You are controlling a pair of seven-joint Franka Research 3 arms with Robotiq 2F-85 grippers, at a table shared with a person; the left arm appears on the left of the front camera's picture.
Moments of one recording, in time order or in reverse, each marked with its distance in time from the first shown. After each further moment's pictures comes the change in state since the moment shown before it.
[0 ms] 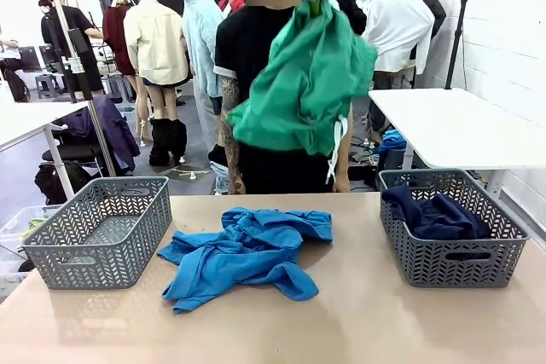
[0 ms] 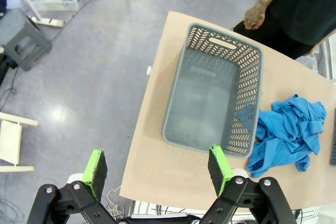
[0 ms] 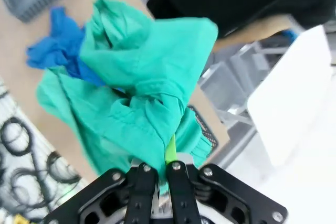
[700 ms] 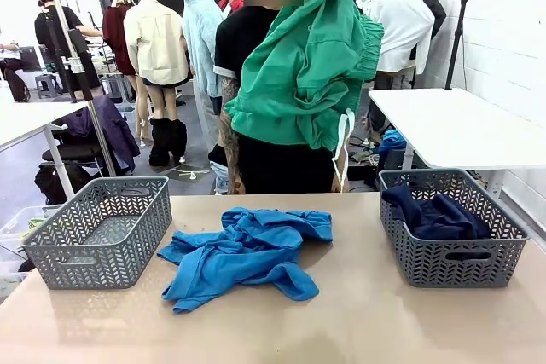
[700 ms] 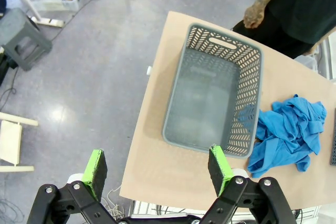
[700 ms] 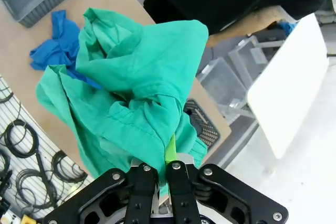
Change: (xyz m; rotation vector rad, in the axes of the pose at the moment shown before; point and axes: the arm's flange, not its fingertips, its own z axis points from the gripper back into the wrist) left arm 0.000 0.000 0.000 0.000 0.000 0.000; right arm 0.001 0.007 0.021 -0.013 0.013 -0.034
